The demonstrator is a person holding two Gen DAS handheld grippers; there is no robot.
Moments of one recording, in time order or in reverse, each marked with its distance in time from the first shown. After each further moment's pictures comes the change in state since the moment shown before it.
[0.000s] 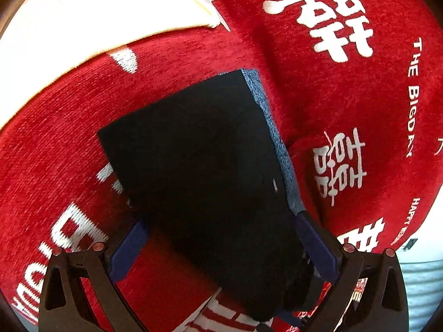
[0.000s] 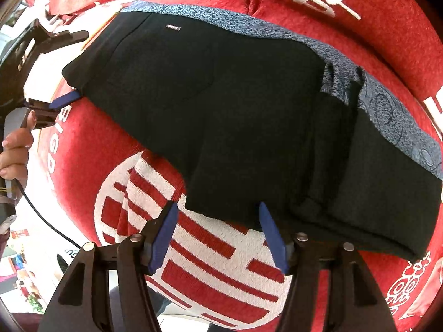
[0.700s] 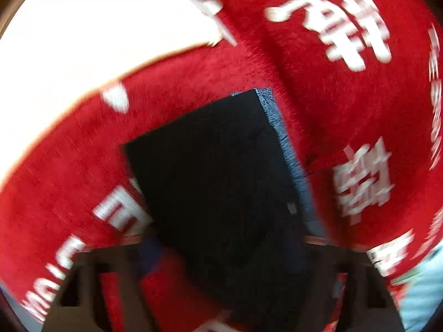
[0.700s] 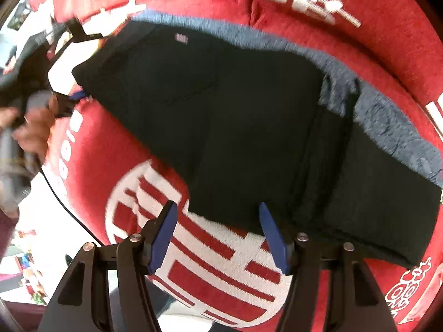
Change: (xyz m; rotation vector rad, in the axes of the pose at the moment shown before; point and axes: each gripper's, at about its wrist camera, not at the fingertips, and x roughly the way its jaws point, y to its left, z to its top) left arm 0.019 -0.029 0.016 0.117 -0.072 0.253; right arm -0.027 -0.018 0.018 0.019 -0.046 0.077
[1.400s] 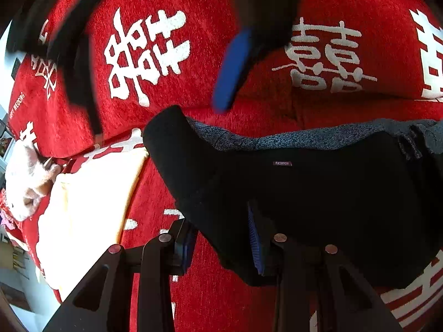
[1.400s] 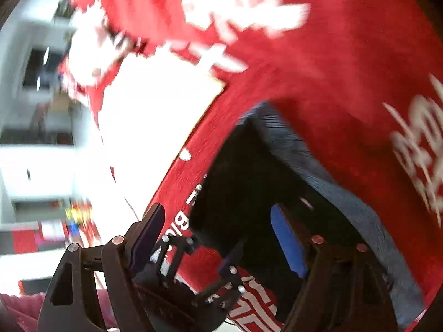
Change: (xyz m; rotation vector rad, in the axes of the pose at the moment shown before) left arm -0.014 -0.099 -0.094 0.916 -0.306 0.421; right arm 0.004 0.136 0.234 -0.235 0.233 0.309
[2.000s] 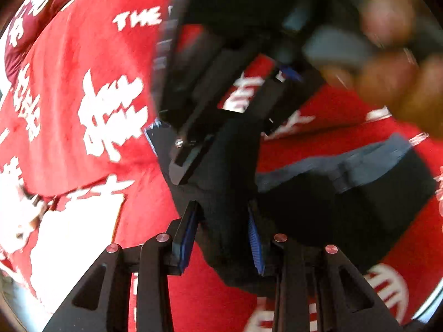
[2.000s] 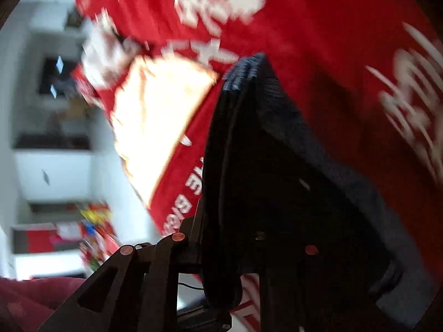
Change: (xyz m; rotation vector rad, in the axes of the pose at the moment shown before) left arm -0.090 -0.055 0.040 0.087 -0.153 -0.176; right arm -0.060 -0.076 -0.102 0.125 -0.235 0.213
